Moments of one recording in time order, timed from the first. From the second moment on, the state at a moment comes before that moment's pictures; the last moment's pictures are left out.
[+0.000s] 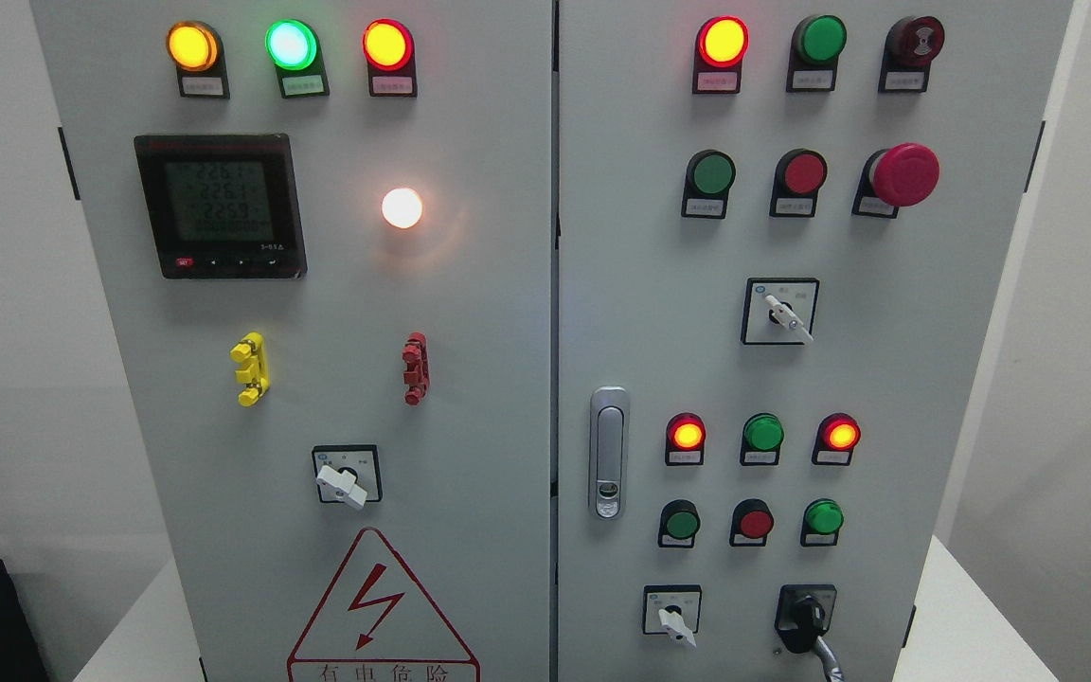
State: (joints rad) left arm 0.03 -0.08 -0.01 -0.09 0.03 -0.03 -0.03; right arm 0.03 0.04 0.09 -1.68 -0.09 -0.22 -0.09
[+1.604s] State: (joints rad) left arm 0.03 -0.08 -0.01 -0.09 0.03 -0.03 -0.03; right arm 0.02 0.02 0.11 -1.68 -0.09 -0.22 -0.10
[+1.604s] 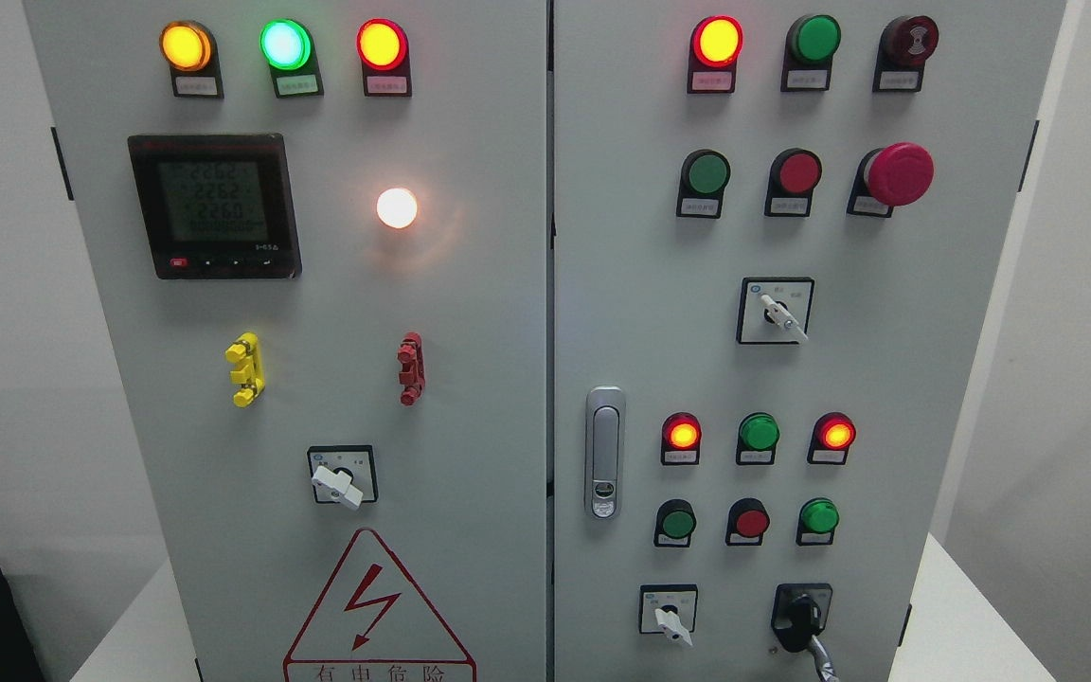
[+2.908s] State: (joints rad) left arm 0.03 -0.08 -0.01 -0.09 0.03 -0.03 -0.03; right arm 0.02 0.01 0.12 -1.68 -0.09 -0.22 -0.11
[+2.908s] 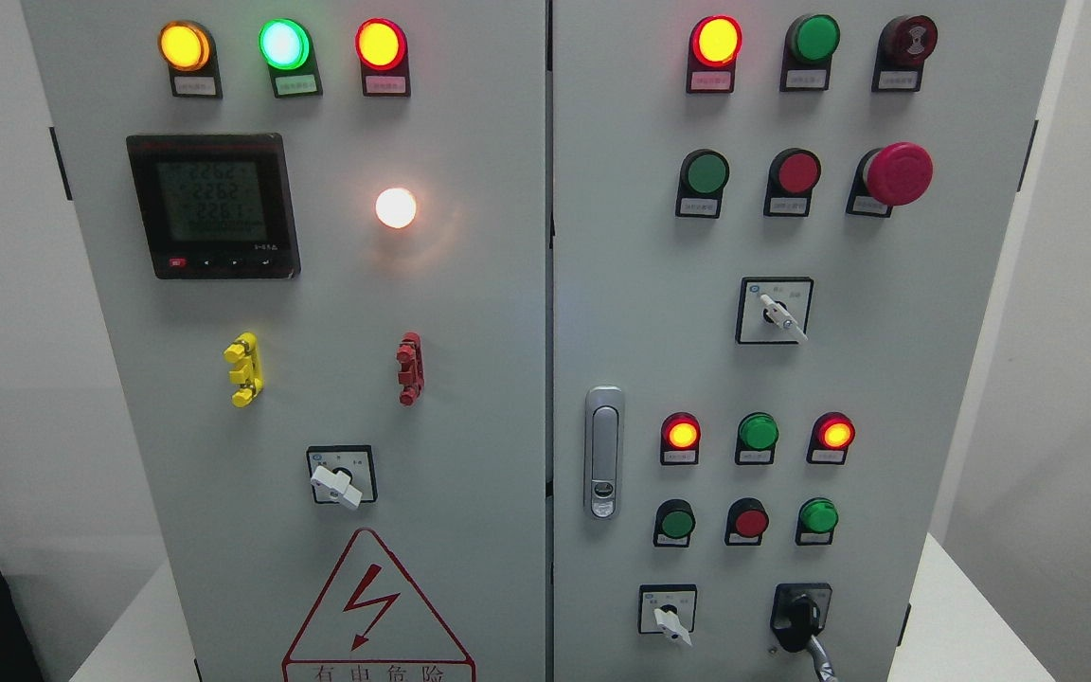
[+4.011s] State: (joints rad) left arm 0.03 -0.08 -0.01 -0.09 0.03 -0.03 -0.03; right arm 0.02 0.01 0.13 -1.68 -0.09 -0.22 -0.12
